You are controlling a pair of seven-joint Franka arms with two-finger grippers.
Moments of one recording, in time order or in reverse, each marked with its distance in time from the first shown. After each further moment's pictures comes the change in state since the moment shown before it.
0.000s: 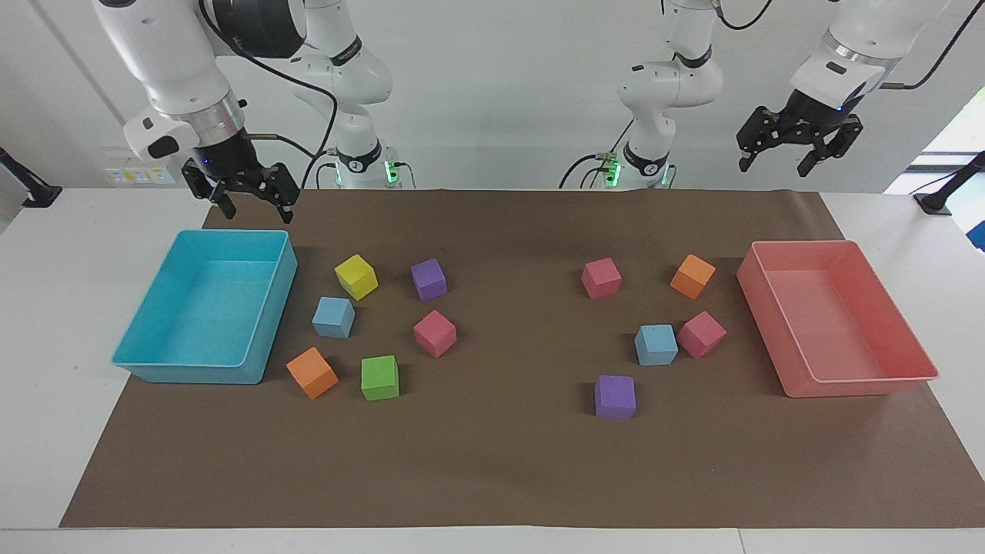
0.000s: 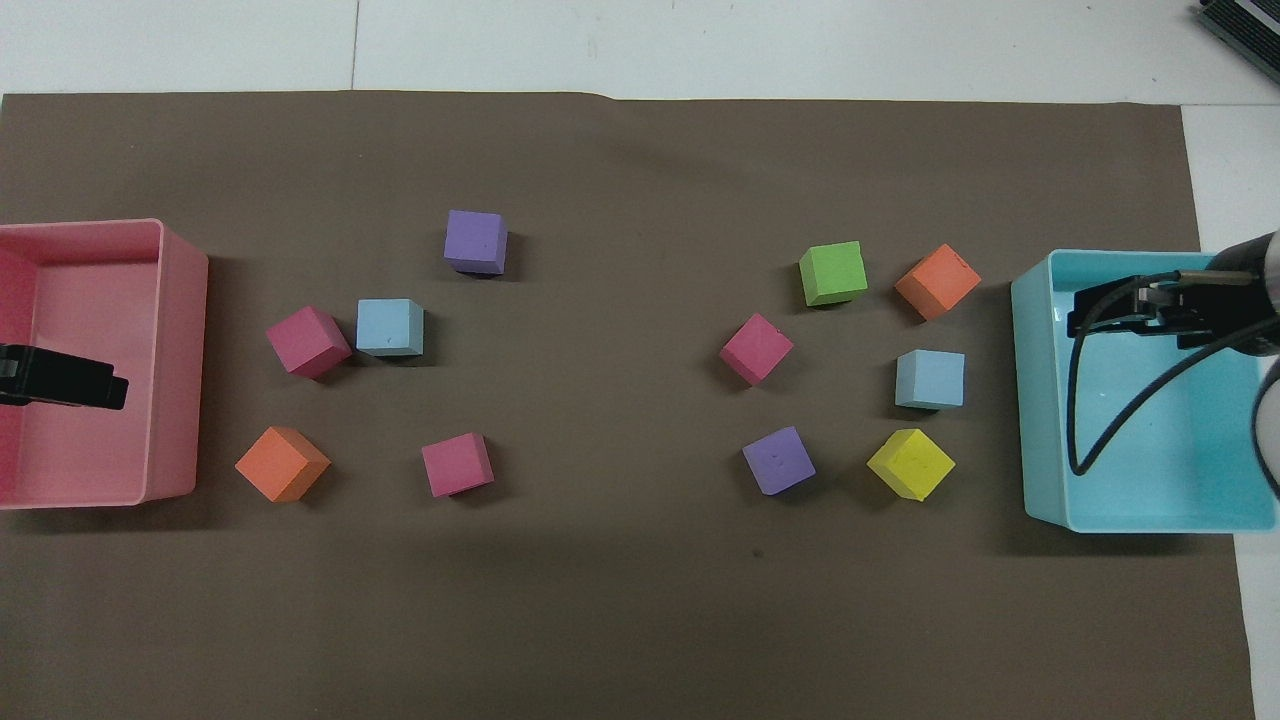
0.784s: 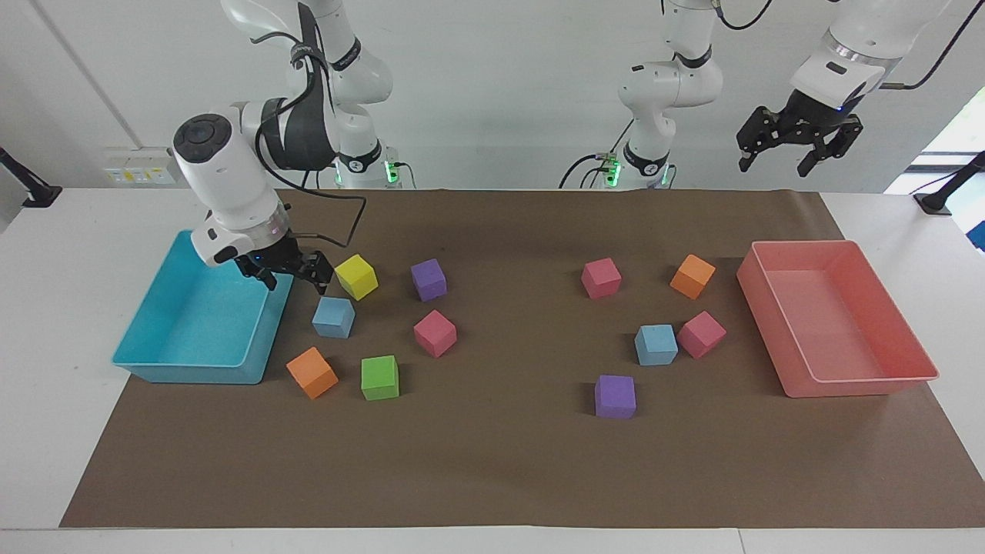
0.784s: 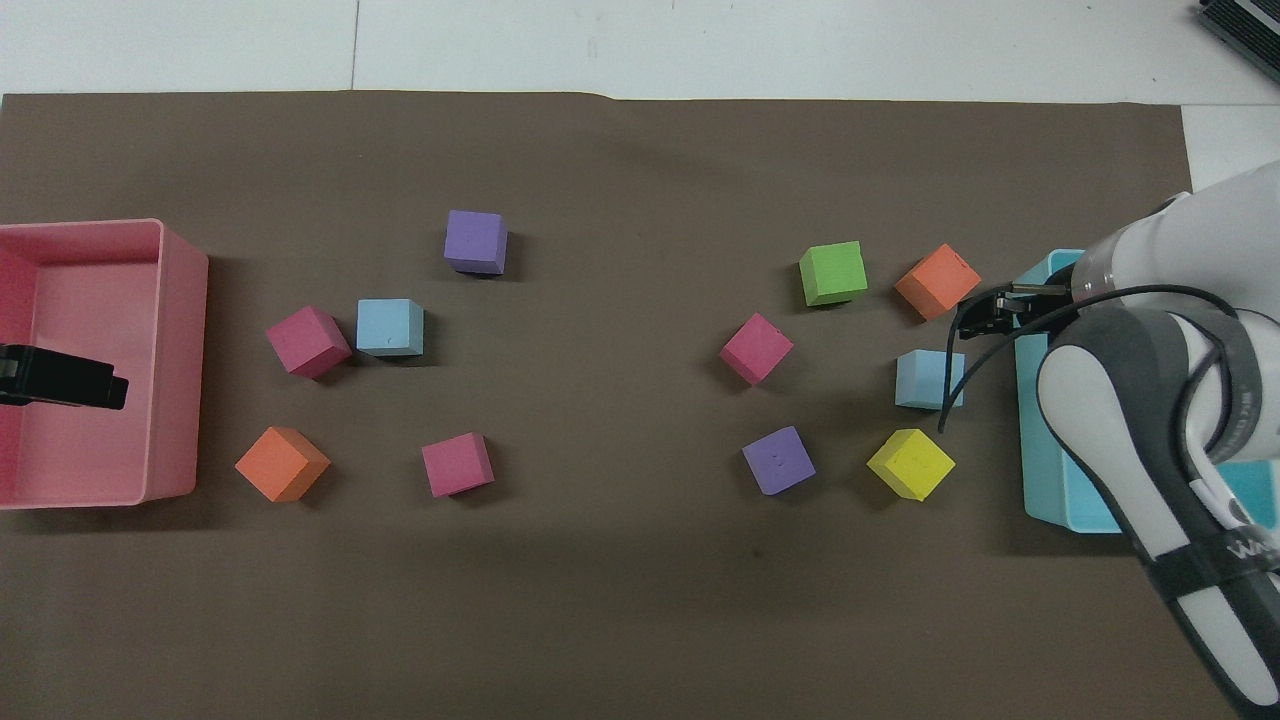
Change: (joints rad) left arm 0.000 0.000 0.000 0.000 0.000 0.000 0.000; right arm 0.025 0.135 0.000 -0.204 0.000 0.307 0.037
